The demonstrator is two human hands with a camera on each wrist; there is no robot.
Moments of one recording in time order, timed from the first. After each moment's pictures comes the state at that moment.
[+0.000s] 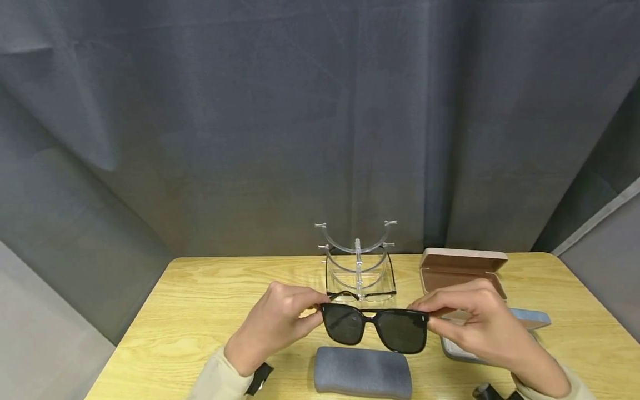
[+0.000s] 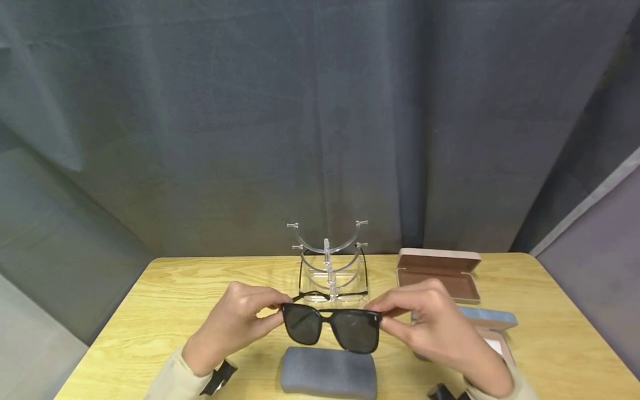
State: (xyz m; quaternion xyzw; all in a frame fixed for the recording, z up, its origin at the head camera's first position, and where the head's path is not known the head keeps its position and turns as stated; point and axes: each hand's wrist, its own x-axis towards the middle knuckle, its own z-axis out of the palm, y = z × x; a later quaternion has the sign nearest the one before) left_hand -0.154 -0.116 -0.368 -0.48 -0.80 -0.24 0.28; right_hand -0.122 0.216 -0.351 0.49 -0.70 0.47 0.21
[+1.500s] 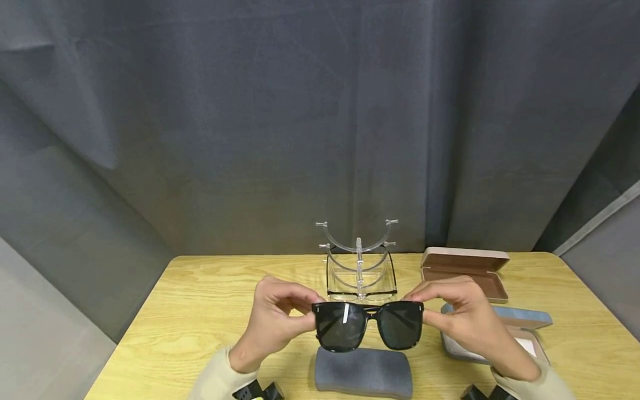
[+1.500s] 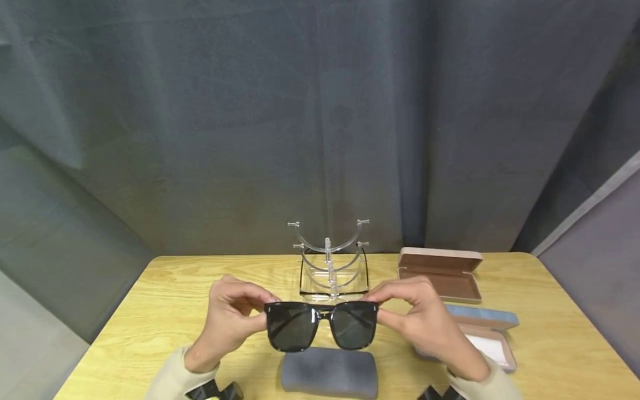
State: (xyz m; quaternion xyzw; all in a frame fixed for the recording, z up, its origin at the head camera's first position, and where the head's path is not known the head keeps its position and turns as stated) left_hand -0.145 -0.110 -0.366 -0.45 -0.59 -0.66 0.15; right_hand -0.141 0.205 -0.381 0.47 -0.64 0.58 0.17
